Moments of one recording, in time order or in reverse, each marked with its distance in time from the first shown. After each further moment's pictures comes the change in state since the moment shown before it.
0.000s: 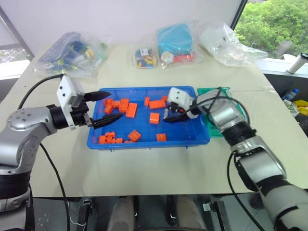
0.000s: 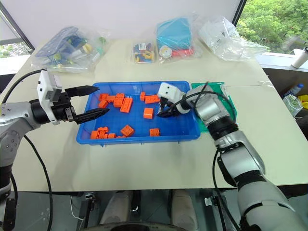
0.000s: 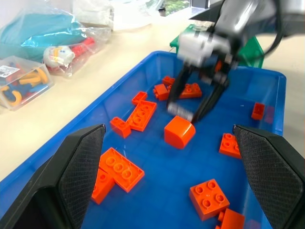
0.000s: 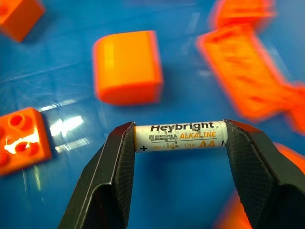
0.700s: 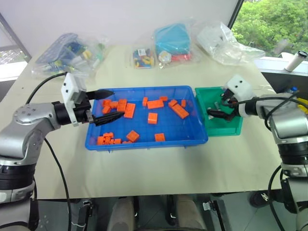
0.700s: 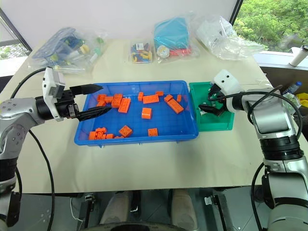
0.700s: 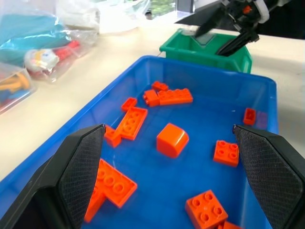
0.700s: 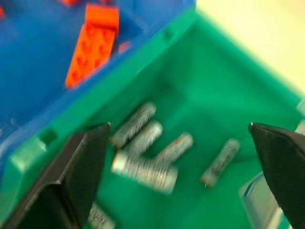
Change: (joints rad) left arm -0.081 -0.014 -0.050 0.119 0.017 -0.032 -0.073; right arm 0.288 -0.295 -0.304 -0.353 0.112 0.256 -0.161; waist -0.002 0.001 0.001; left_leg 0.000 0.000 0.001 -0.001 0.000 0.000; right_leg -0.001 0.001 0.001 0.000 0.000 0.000
